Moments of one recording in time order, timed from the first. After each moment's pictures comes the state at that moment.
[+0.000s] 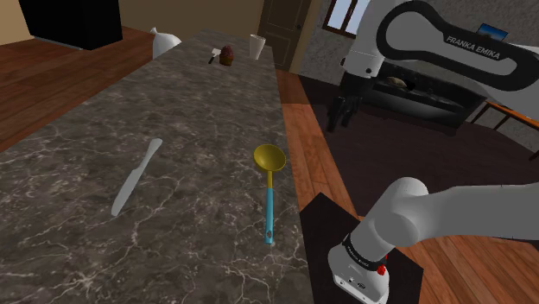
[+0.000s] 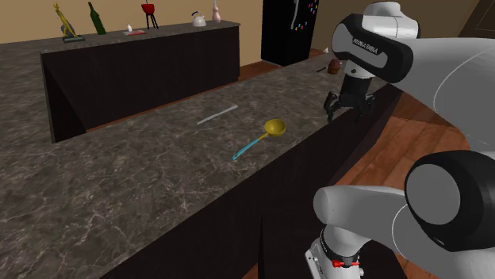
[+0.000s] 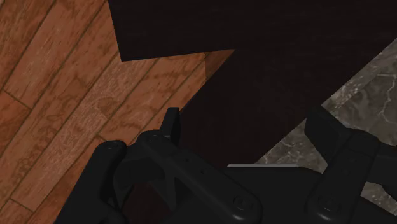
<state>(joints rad) -0.01 -0.80 -0.06 -2.35 0.00 1.44 0.04</state>
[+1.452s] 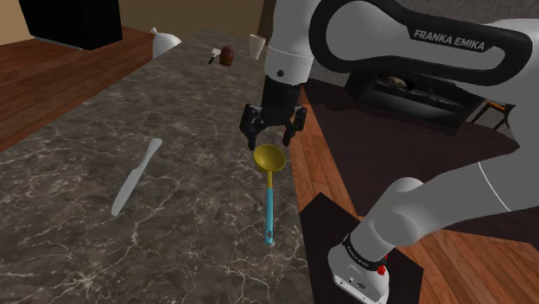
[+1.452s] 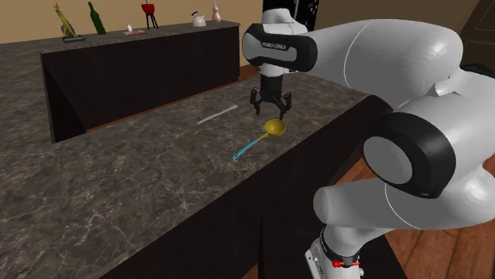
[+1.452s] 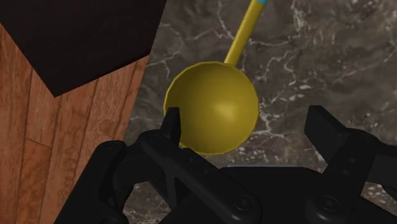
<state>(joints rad) -0.02 -0.48 0.48 -2.13 0.24 1.61 0.80</state>
